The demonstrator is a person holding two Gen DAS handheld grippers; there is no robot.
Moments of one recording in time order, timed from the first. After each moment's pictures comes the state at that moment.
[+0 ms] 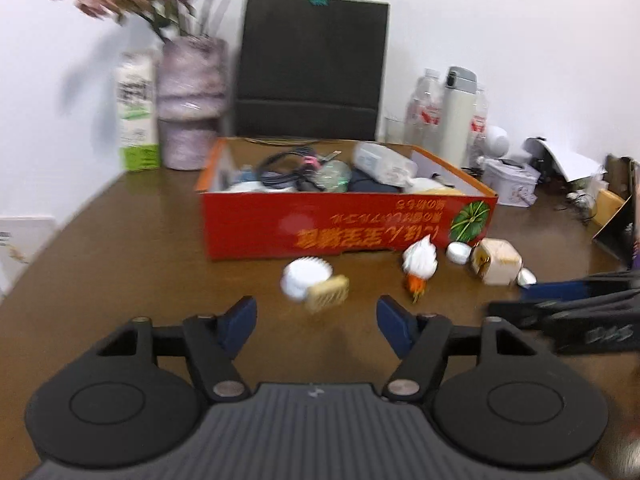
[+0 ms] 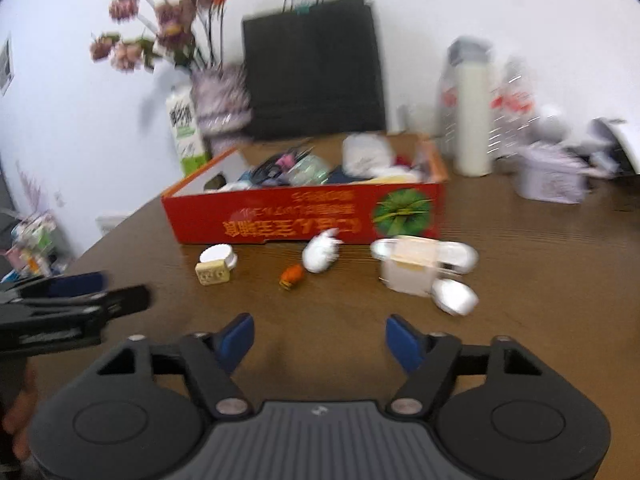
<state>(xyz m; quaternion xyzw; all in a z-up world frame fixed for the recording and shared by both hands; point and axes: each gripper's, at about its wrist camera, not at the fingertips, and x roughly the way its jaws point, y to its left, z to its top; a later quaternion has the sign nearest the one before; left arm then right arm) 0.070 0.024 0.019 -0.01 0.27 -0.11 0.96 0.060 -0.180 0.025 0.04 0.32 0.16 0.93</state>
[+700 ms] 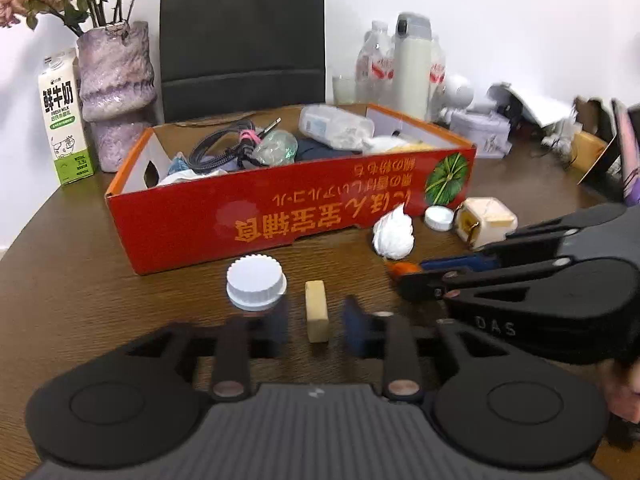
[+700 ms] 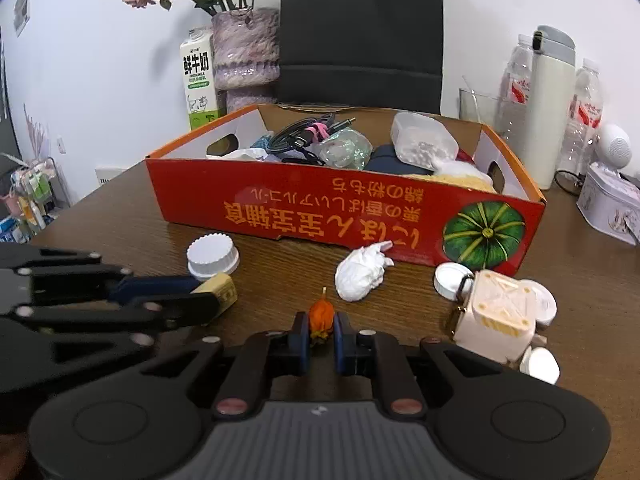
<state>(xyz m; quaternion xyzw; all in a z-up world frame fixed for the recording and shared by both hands) 0.107 -0.012 -0.005 0.06 0.31 -0.15 0.94 0.109 -0.140 0.000 -0.03 0.33 0.16 0.93</state>
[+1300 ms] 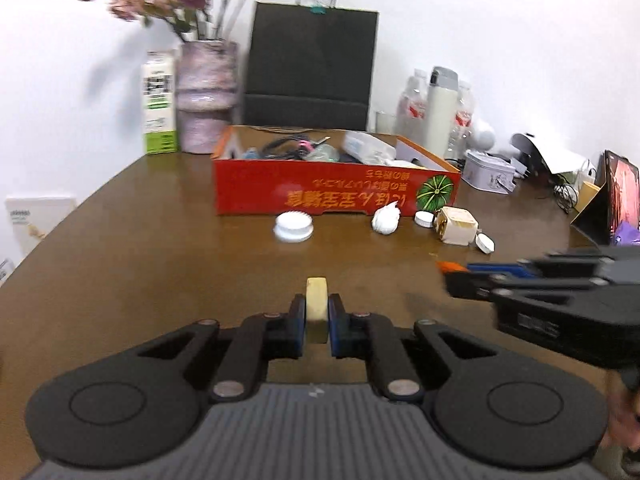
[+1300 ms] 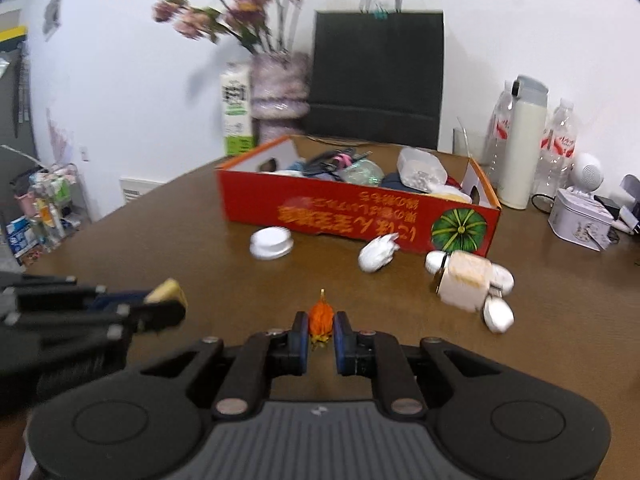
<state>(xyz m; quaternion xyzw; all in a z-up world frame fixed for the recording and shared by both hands) -0.049 0.011 0.029 -0.02 0.27 -0.06 0.96 -0.024 -0.156 0.030 -0.04 0.27 0.17 0.94</state>
